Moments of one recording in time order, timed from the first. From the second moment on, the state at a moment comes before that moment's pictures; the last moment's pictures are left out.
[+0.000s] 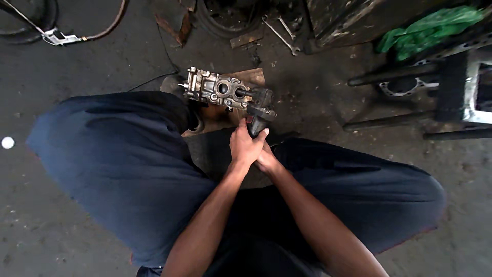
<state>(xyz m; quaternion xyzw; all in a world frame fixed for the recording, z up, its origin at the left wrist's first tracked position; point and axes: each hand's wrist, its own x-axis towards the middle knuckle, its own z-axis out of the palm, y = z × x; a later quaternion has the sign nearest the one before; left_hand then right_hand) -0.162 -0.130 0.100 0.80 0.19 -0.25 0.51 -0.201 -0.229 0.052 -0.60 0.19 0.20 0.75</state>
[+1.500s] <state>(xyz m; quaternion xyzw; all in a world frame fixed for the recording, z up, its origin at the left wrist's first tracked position) -0.169 -0.130 0.119 0.78 0.18 -0.24 0.54 -0.204 -0.226 0.083 -0.61 0.20 0.16 0.75</state>
